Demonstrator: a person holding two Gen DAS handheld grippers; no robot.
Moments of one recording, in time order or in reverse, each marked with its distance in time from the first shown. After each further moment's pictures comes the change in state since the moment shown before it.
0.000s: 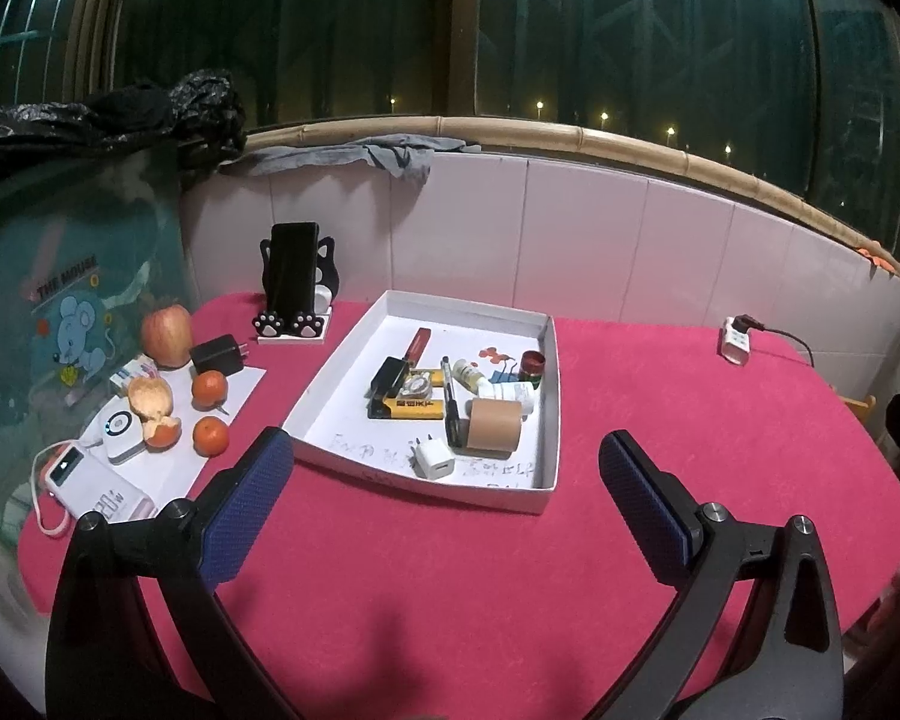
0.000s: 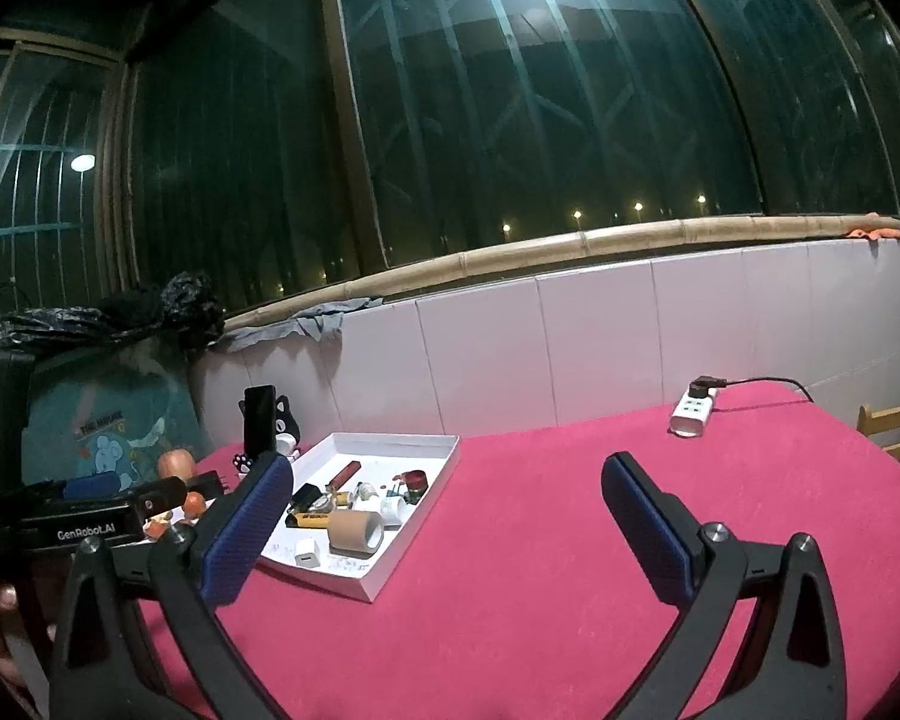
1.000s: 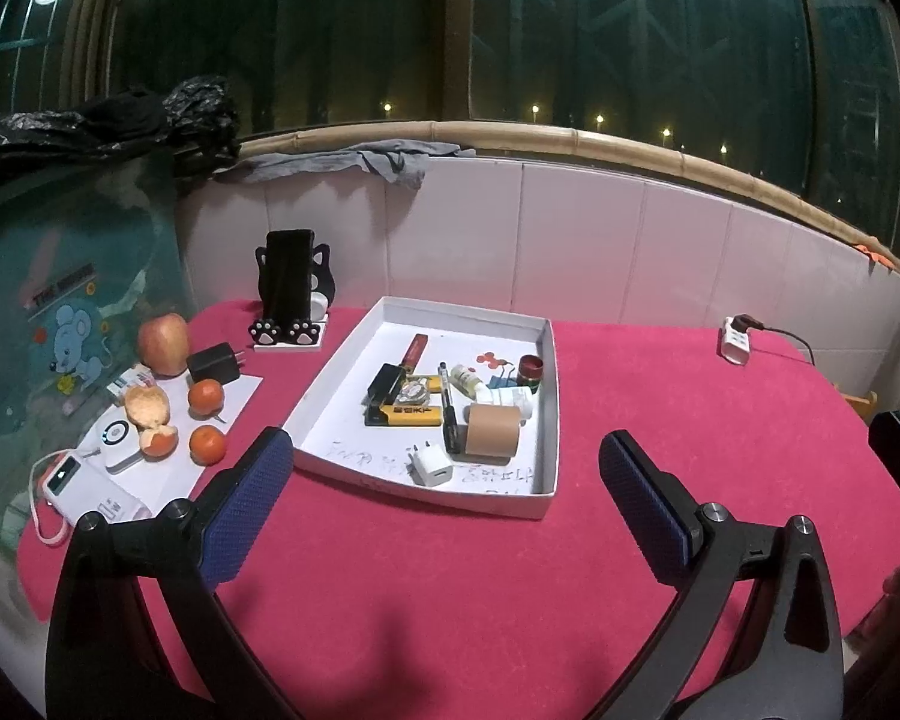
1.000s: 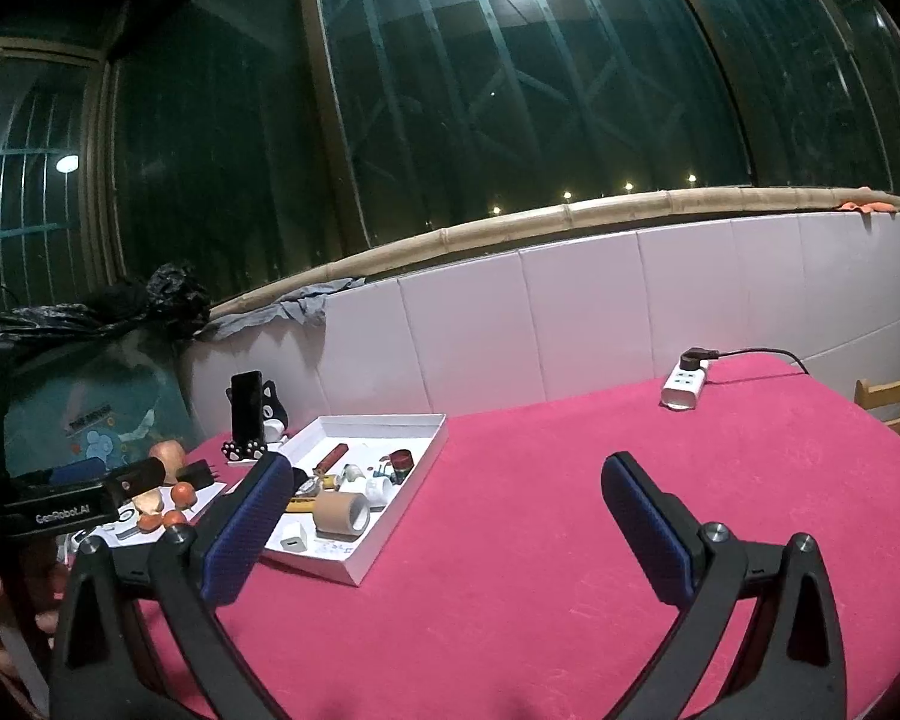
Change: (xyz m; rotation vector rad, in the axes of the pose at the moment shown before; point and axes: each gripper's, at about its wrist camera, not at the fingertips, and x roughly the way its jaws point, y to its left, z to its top) left arm 0.005 0.000 0.002 0.013 -0.013 -0.005; right arm 0.006 -0.010 -0.010 0.027 0.044 -0.022
